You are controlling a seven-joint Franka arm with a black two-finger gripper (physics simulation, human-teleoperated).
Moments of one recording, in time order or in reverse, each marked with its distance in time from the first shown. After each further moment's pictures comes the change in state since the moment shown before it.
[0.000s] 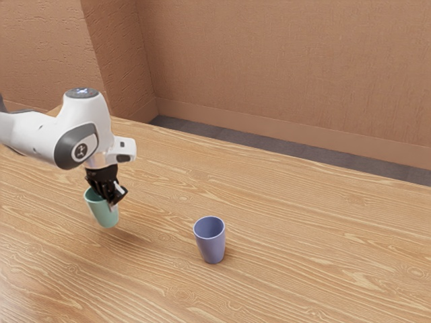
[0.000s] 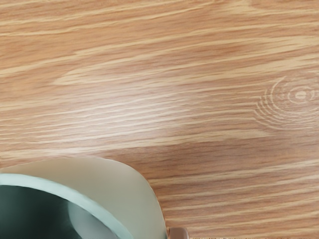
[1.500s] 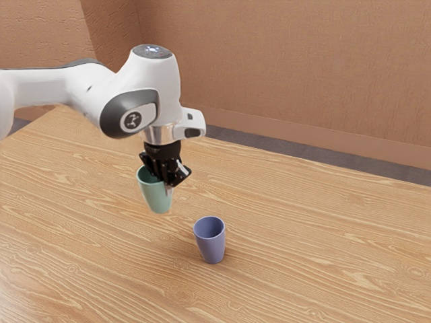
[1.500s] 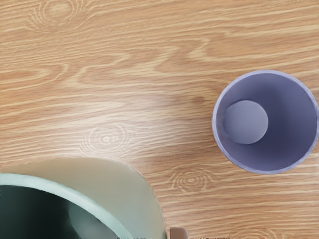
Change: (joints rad) arm -0.023 -0.035 -0.352 0.258 -0.006 -0.312 -0.339
